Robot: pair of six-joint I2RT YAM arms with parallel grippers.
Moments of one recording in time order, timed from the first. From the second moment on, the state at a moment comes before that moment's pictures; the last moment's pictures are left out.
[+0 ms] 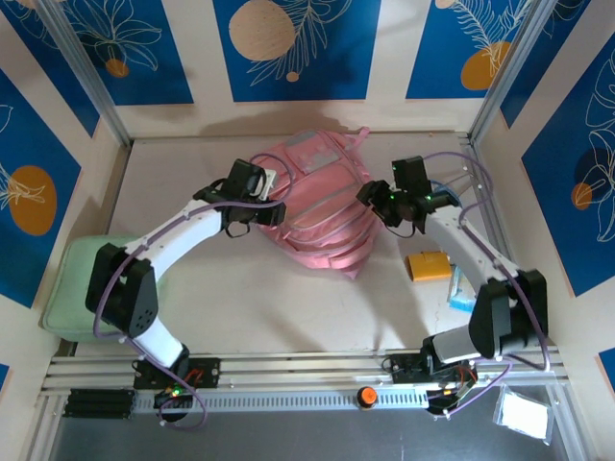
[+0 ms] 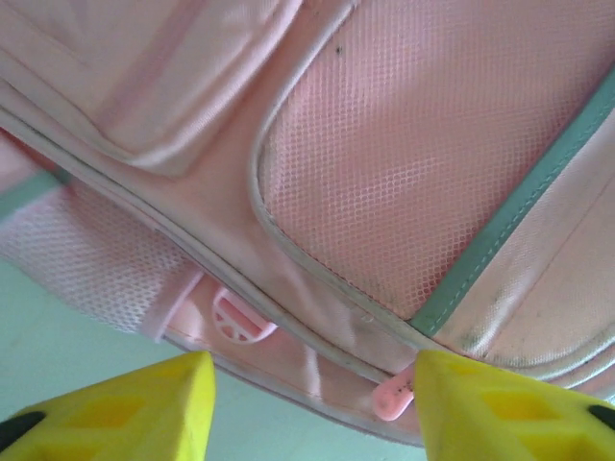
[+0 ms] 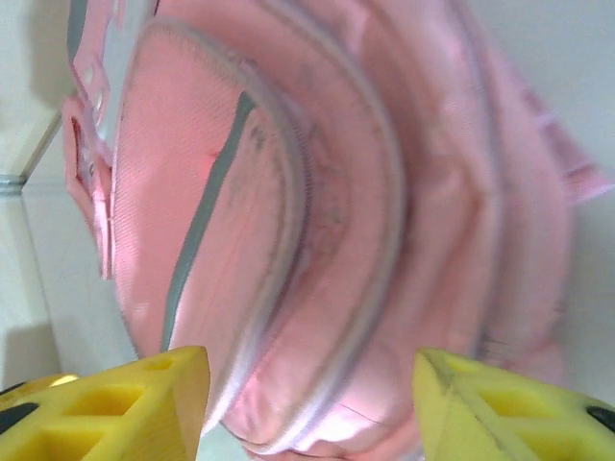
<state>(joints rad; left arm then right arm) -0.50 1.60 1.25 -0.53 0.04 -0.20 0.25 1.38 1.09 -0.56 -0.18 0.88</state>
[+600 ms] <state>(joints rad) -0.50 1.48 1.17 -0.41 0.04 -0.18 -0.12 1.27 0.73 -0.77 0.02 0.95</state>
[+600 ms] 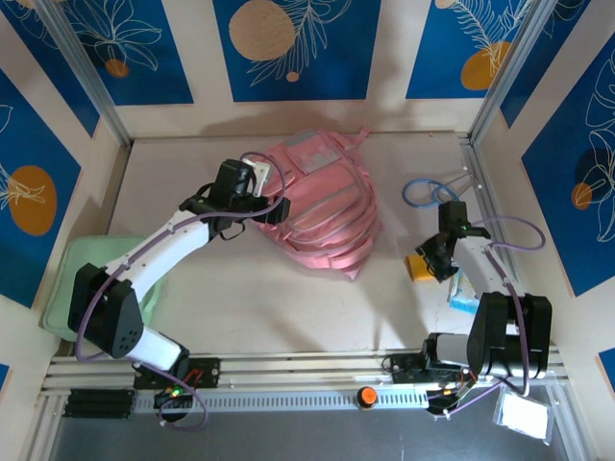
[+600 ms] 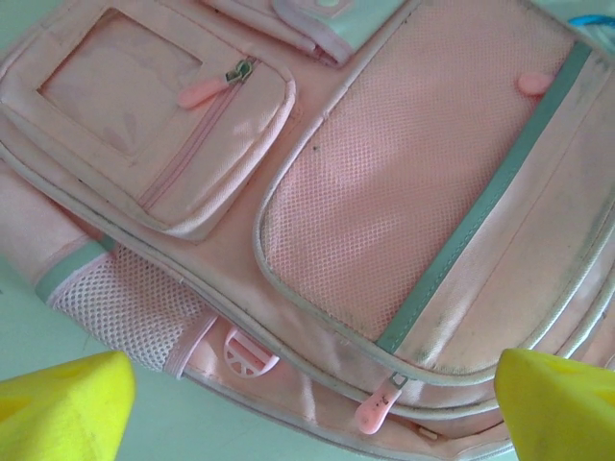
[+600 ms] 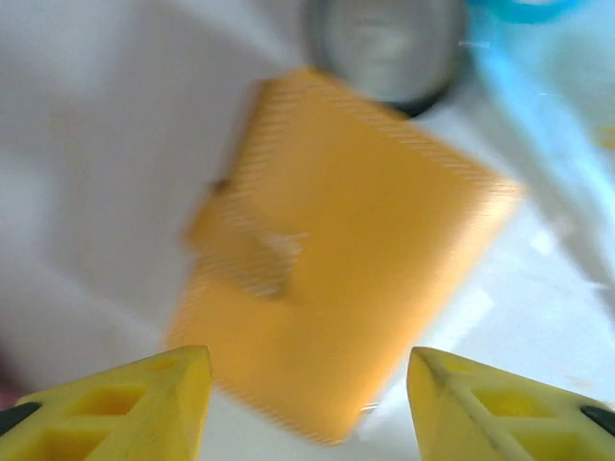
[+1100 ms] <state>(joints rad) -0.50 1.48 1.17 -0.38 0.06 -0.17 -0.25 1.28 0.61 -0.65 -0.12 1.03</state>
